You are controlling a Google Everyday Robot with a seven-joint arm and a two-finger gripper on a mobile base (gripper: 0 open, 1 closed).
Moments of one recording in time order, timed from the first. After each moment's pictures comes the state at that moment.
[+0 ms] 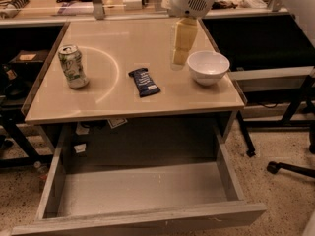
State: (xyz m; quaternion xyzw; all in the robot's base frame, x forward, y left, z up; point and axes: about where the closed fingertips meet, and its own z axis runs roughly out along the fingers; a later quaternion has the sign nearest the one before) arm 0.612 -0.044 0.981 -0.73 0.65 -0.01 0.22
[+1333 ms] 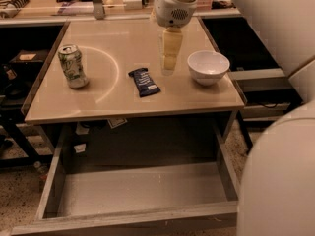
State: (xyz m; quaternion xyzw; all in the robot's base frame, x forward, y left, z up) arm 0.636 -0.018 0.940 -0.76 0.63 0.02 0.17
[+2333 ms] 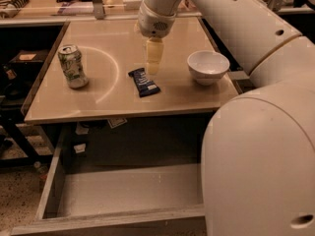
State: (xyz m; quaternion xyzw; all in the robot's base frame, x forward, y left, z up) arm 0.671 0.029 0.897 -0.77 0.60 0.06 0.17
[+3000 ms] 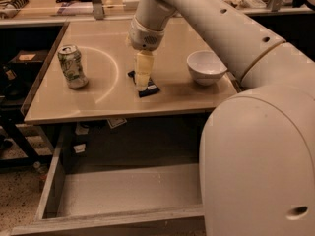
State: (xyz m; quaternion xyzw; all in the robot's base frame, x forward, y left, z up) arm 0.667 0.058 0.861 -0.78 0.60 0.10 0.17
